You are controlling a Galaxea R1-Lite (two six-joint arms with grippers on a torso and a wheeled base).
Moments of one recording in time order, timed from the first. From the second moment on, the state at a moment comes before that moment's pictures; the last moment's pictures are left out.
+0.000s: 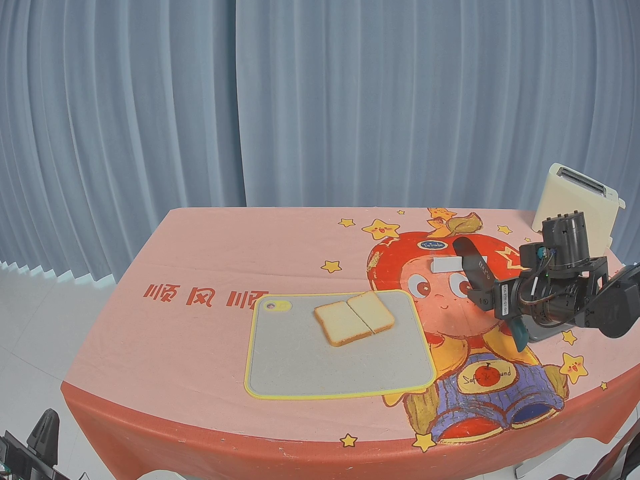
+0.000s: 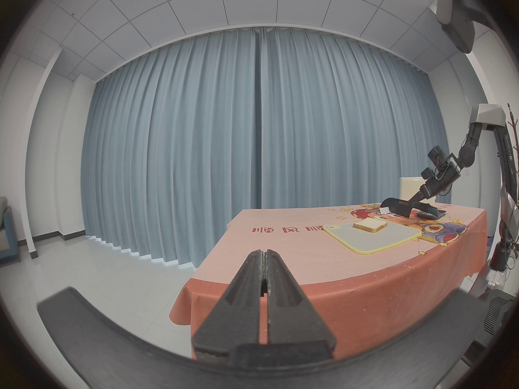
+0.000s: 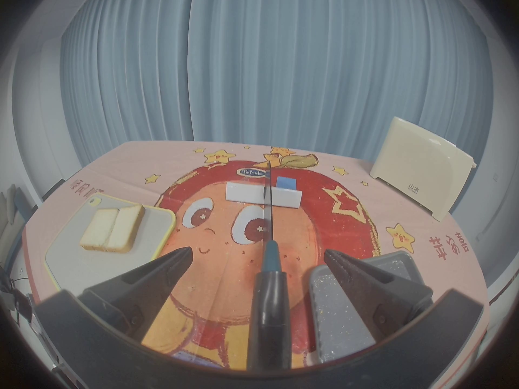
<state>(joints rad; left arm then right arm) 0.00 0.02 -0.02 0.00 -0.02 0.01 0.34 1.72 -0.72 -0.35 -0.21 0.09</state>
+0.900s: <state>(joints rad) 0.00 0.02 -0.02 0.00 -0.02 0.01 0.43 1.62 -0.70 -0.34 -0.20 0.09</state>
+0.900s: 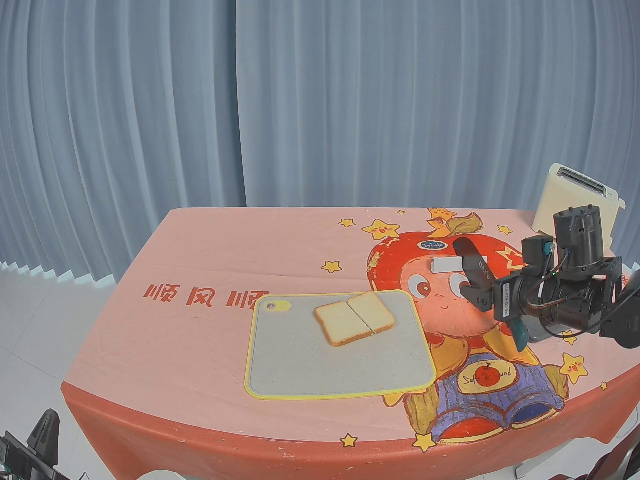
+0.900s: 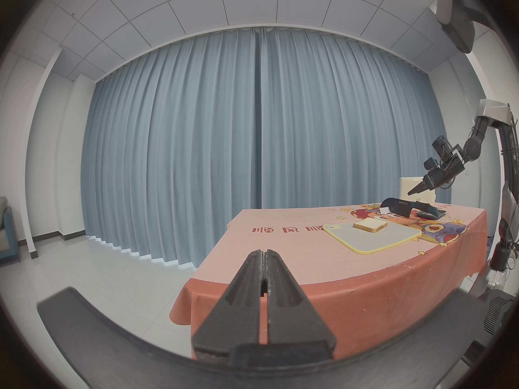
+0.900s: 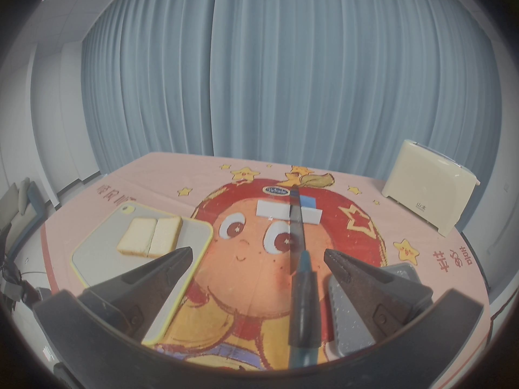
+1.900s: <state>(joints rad) 0.00 0.02 -0.02 0.00 -0.02 0.01 0.53 1.58 -0.71 -0.34 -0.19 0.09</state>
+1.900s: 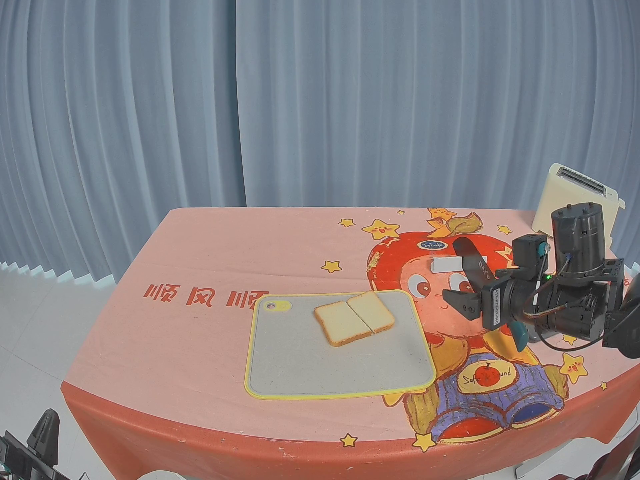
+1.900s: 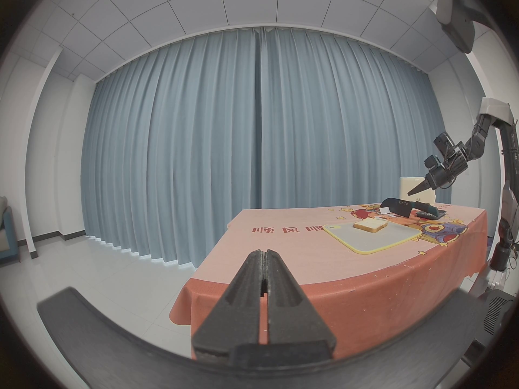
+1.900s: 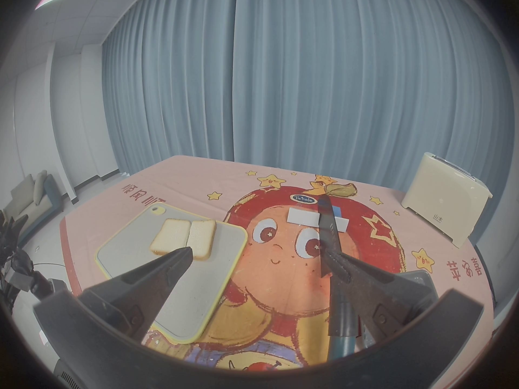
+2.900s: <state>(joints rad) 0.00 0.02 -0.02 0.00 -0.02 0.01 0.60 1.62 -0.67 -0.35 -0.20 0.09</state>
